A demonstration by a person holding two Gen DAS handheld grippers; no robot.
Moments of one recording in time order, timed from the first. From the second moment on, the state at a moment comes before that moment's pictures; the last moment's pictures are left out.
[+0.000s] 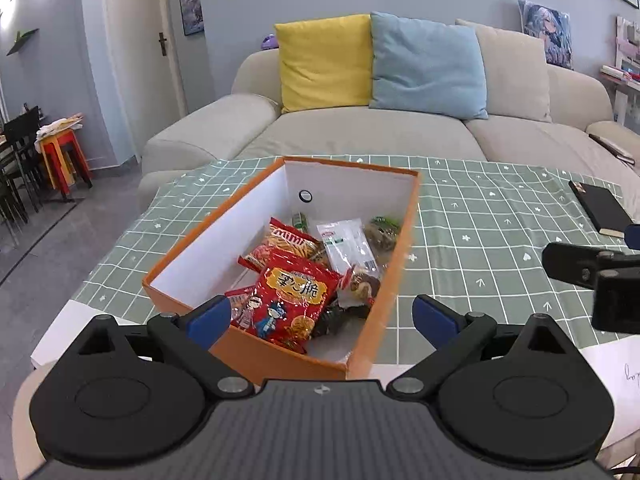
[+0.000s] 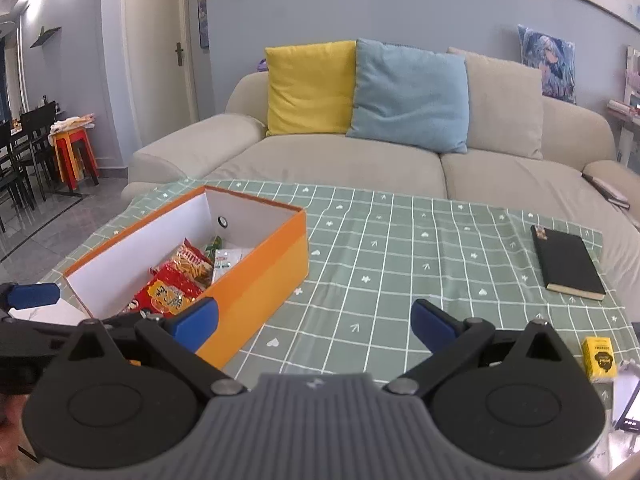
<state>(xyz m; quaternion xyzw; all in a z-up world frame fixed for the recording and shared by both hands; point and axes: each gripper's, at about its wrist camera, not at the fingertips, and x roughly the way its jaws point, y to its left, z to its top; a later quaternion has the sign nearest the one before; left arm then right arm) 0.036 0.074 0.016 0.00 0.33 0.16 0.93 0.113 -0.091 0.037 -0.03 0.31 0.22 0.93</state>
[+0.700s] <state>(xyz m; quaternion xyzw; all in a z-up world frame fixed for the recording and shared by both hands) 0.036 0.077 0.016 -0.01 0.34 0.17 0.92 0.112 -0.085 0.029 -0.05 0.32 0.21 0.92</state>
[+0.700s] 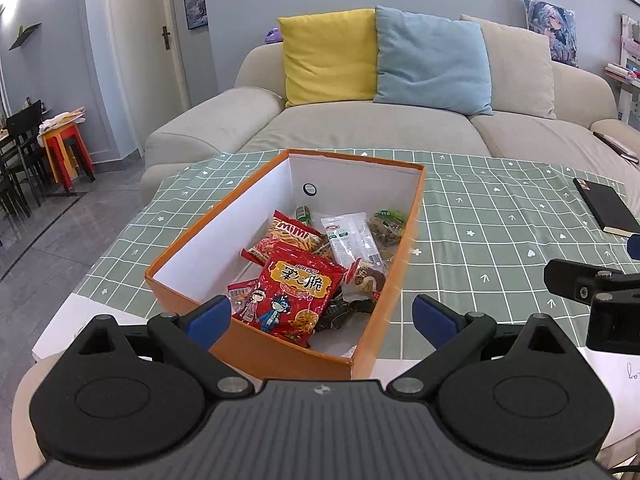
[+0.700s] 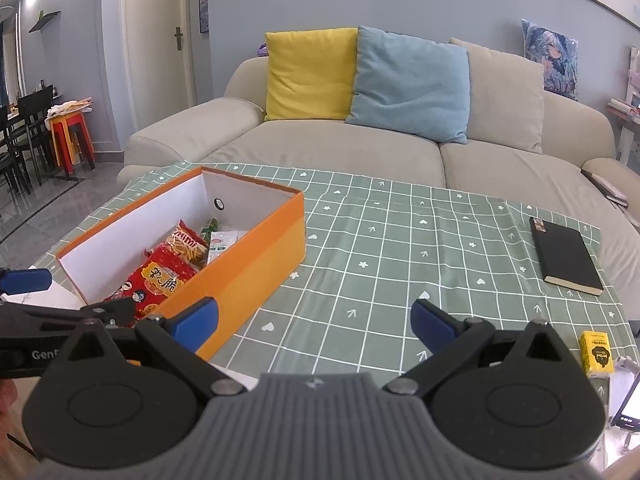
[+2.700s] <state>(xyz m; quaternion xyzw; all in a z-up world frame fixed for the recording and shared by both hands) 0.037 0.076 0.019 0.00 0.34 0.17 0.92 0.112 -0.085 0.027 -0.05 0.32 0.20 0.92</state>
